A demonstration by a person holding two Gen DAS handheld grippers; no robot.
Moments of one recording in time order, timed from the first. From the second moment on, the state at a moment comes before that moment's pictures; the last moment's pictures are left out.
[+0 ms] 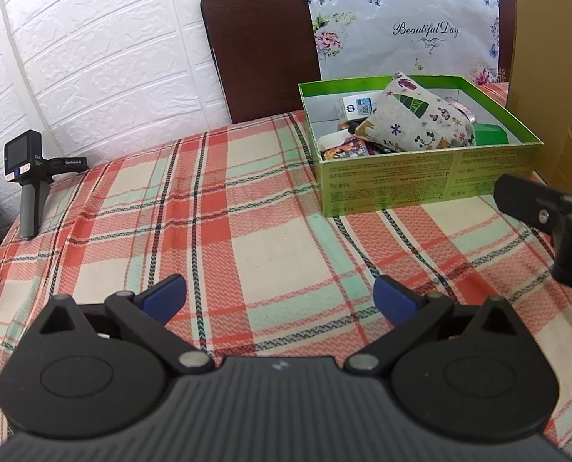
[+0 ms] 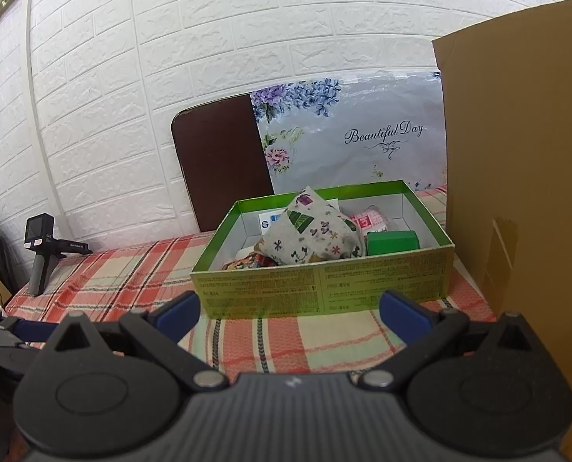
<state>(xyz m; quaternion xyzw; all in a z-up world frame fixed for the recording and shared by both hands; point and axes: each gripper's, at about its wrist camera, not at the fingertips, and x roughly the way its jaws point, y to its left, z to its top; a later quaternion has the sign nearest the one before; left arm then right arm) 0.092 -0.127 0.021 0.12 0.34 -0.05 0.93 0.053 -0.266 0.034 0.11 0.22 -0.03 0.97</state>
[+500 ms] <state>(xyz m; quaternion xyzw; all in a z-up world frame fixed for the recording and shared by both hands) 0.095 -0.126 0.018 0.11 0.36 -0.06 0.93 0.054 -0.265 0.032 0.10 0.22 -0.03 0.97</state>
